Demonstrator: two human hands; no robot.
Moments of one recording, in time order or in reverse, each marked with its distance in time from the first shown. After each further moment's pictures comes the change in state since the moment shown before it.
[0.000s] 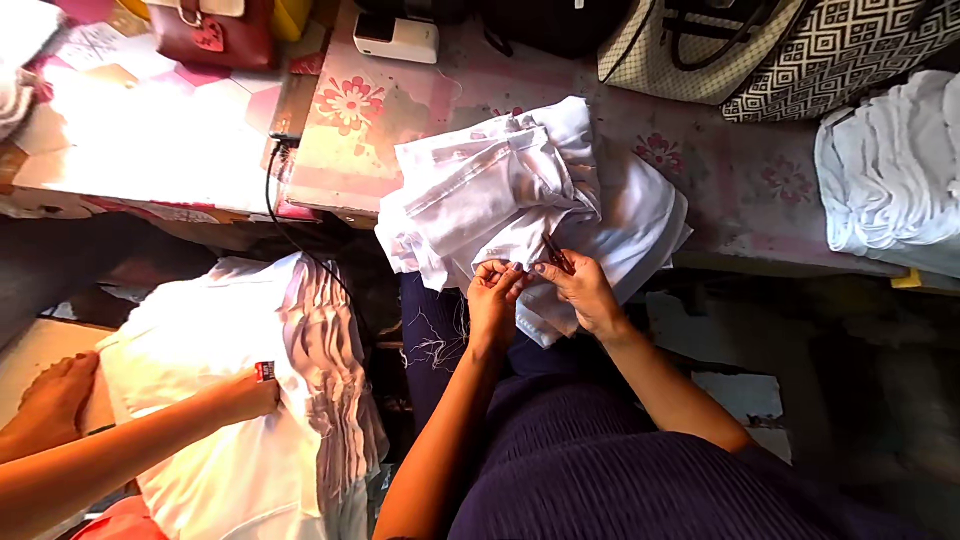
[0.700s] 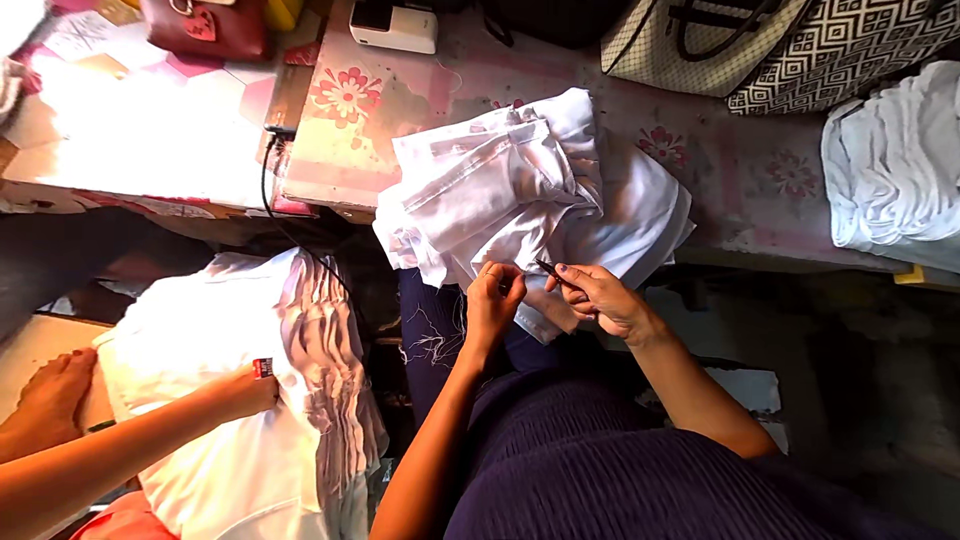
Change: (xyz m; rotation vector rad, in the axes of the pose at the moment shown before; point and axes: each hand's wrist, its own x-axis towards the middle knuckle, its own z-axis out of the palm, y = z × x) left_hand 0.008 -0.005 -0.036 0.997 -0.290 0.575; right_hand -0.015 -0.024 -0.031 0.133 -0.393 0.316
